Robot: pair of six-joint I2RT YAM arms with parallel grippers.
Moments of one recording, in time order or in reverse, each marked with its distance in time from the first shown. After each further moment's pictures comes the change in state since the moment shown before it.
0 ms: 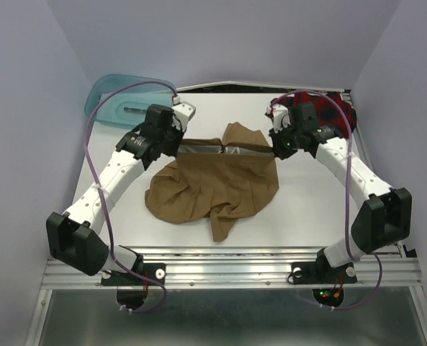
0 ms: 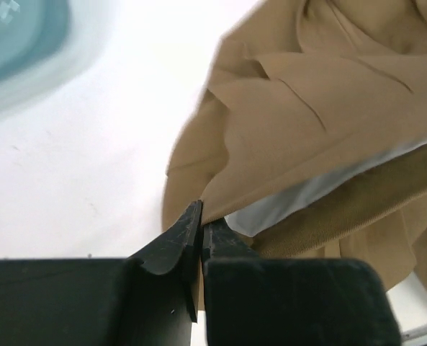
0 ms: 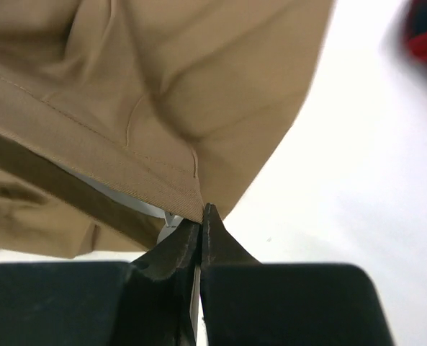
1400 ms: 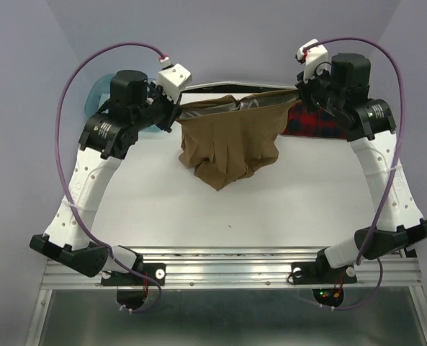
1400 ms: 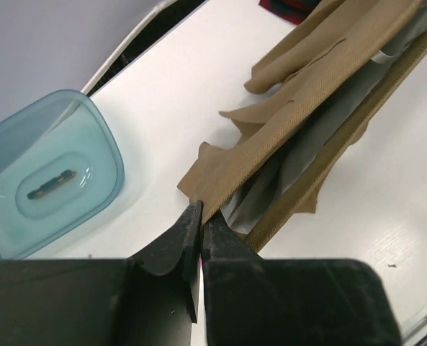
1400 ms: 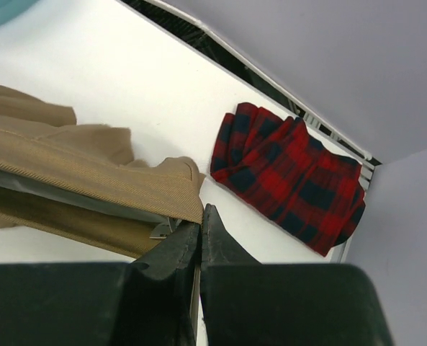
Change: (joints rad) left arm 0.039 0.023 0.563 -0.201 0.263 0.125; right arm -0.043 -0.045 0.652 -0.130 0.182 -0.117
